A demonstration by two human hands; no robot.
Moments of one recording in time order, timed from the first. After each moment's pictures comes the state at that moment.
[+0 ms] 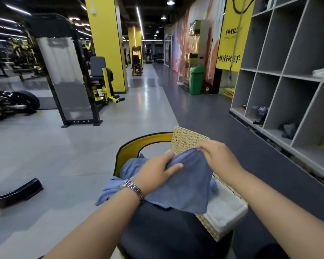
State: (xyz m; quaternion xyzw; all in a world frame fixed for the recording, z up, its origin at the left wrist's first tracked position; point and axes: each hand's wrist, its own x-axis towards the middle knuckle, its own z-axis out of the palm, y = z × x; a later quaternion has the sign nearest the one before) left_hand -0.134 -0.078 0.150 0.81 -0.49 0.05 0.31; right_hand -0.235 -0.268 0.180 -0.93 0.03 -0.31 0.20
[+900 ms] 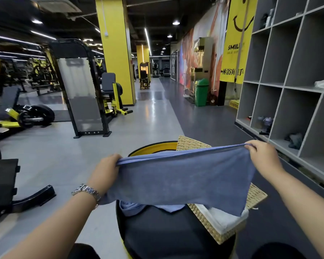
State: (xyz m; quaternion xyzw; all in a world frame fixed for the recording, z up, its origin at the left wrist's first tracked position) left_hand -0.094 0.055 0.165 0.93 -0.25 0.14 0.25; right_hand -0.299 -0.360 0.192 -0.86 0.25 -0.38 0.24
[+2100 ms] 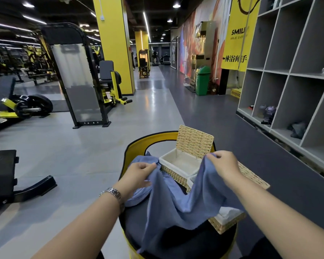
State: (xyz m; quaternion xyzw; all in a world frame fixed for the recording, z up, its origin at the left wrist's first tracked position) left_hand -0.148 -0.015 0.140 0.79 -0.16 -0.19 0.56; right_hand -0.249 -0.264 0.147 -0.83 0.28 -0.26 0.42
